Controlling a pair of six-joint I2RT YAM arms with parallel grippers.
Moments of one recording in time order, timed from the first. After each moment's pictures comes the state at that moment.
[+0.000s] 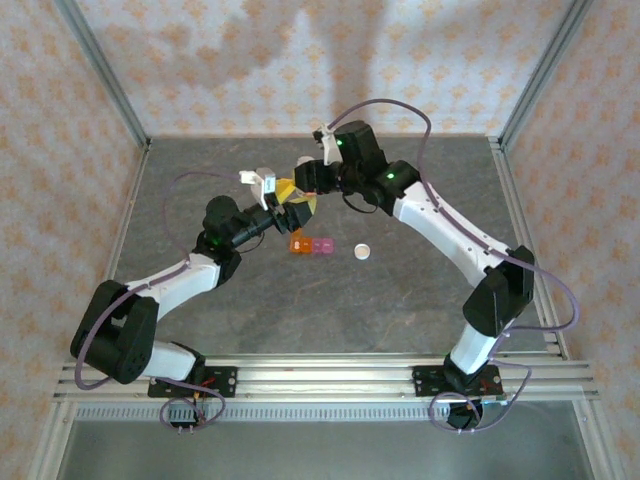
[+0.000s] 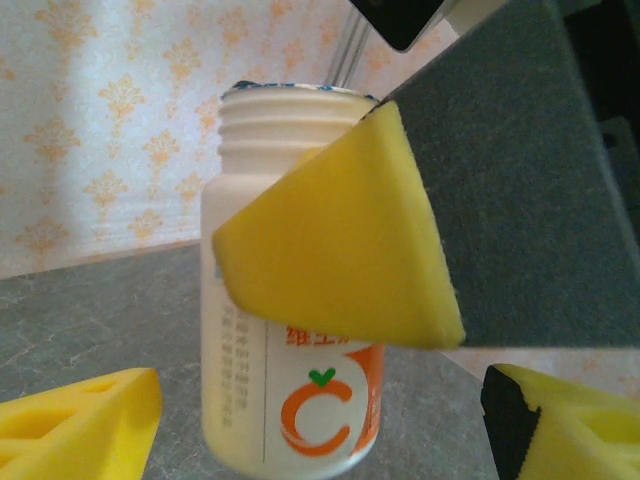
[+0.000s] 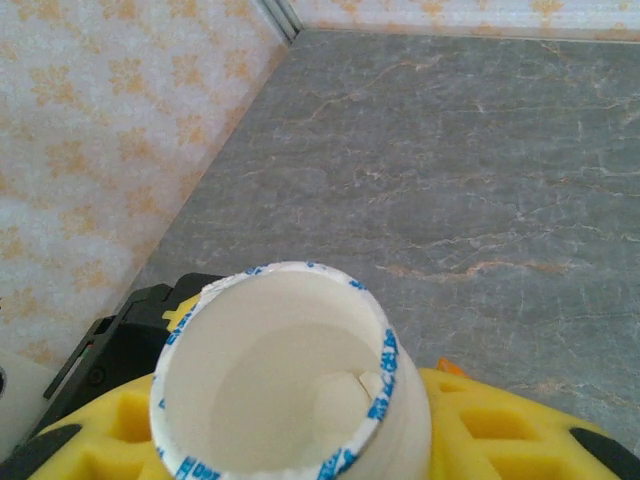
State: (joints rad) left arm -0.36 1.39 0.69 0.77 0.51 -0.39; right arm 0.67 1.71 1.70 -0.56 -0.25 0.40
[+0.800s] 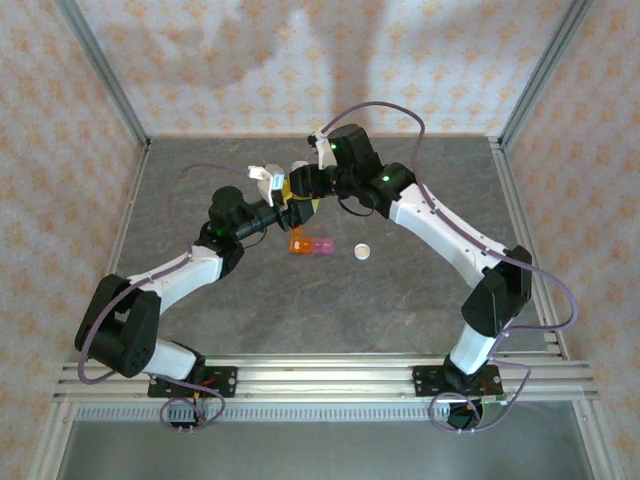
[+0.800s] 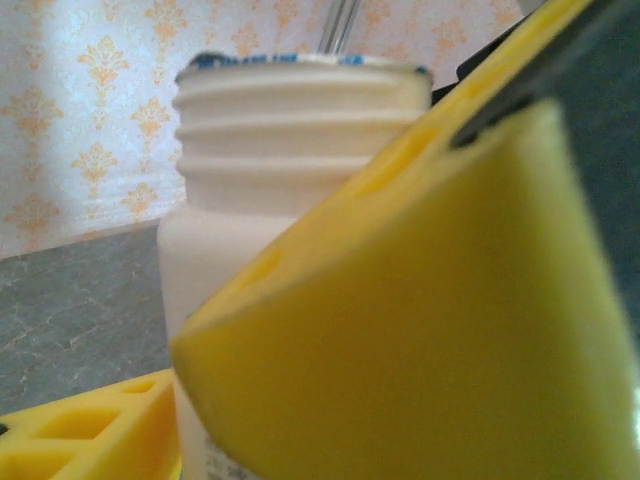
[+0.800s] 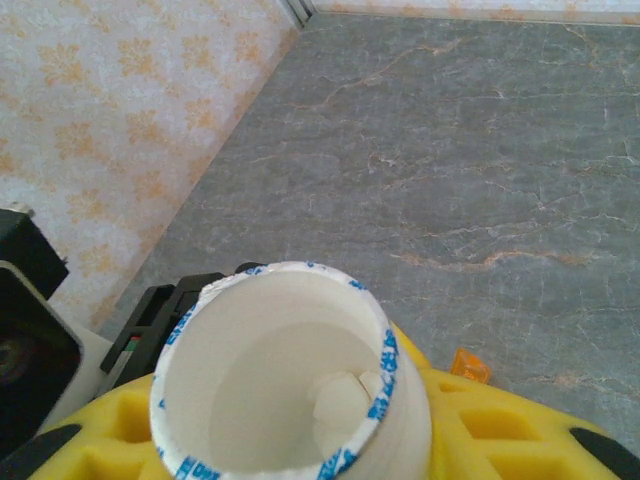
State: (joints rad) left arm -0.36 1.43 0.76 0.67 0.55 -0.34; right arm 0.70 1.71 1.70 -0.56 -0.25 0.40
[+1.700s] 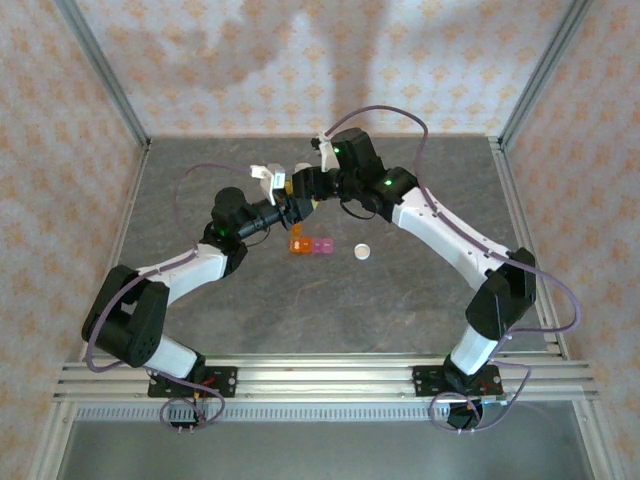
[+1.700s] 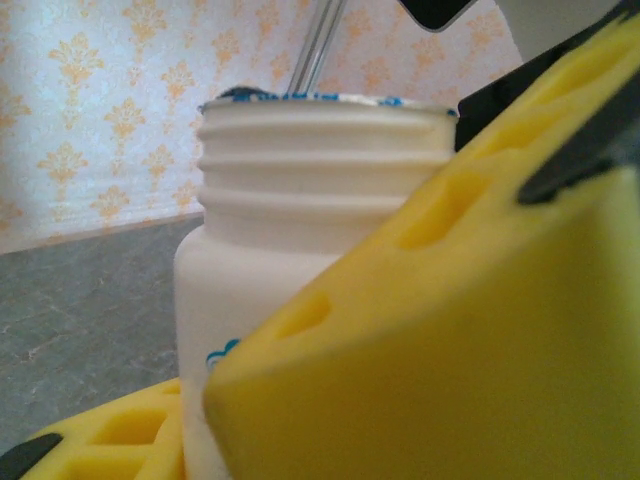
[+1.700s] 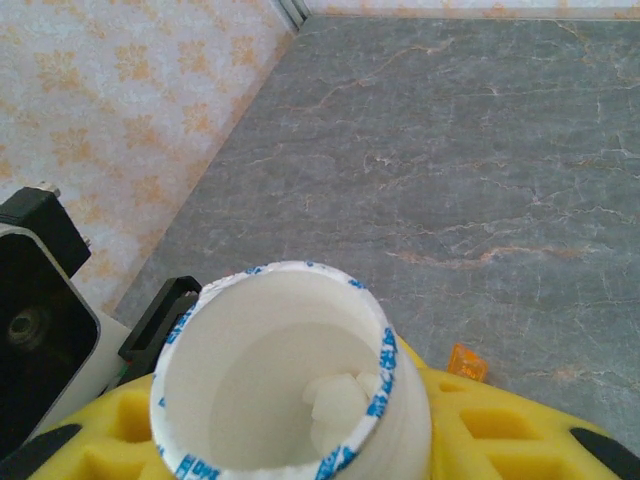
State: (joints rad) left arm -0.36 1.48 0.76 0.77 0.59 -0.41; right arm 0.69 1.68 1.64 -0.52 -0.25 0.42
